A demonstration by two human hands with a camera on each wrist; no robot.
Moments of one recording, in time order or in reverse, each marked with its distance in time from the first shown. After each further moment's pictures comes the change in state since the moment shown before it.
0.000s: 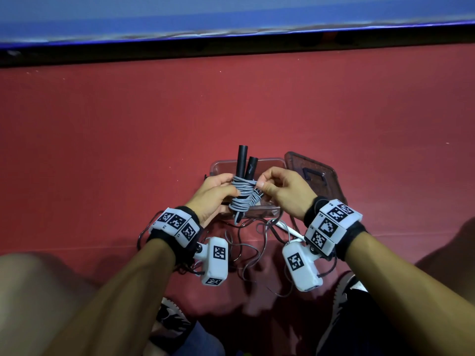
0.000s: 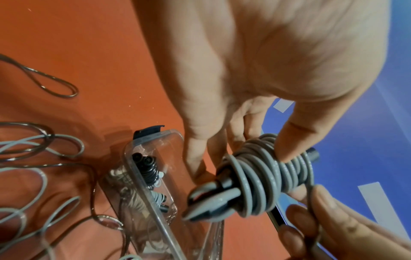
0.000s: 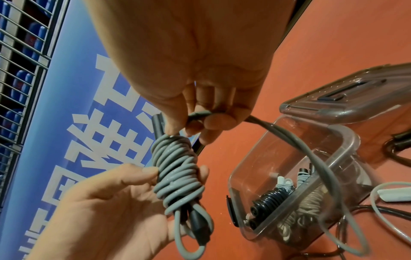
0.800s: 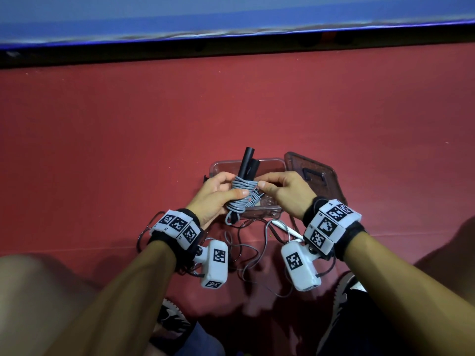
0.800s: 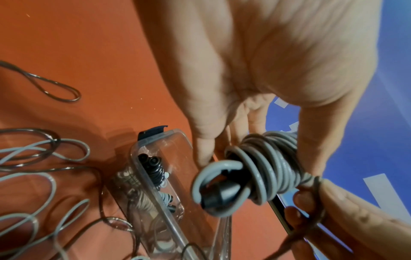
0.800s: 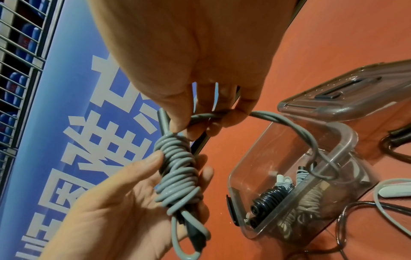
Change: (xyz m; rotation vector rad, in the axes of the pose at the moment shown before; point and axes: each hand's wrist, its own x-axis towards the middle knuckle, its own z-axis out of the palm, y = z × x) left_hand 0.000 -0.003 0.001 -0.003 0.029 -0.017; right_hand -0.005 -0.009 -0.004 -0.040 -0.025 0.012
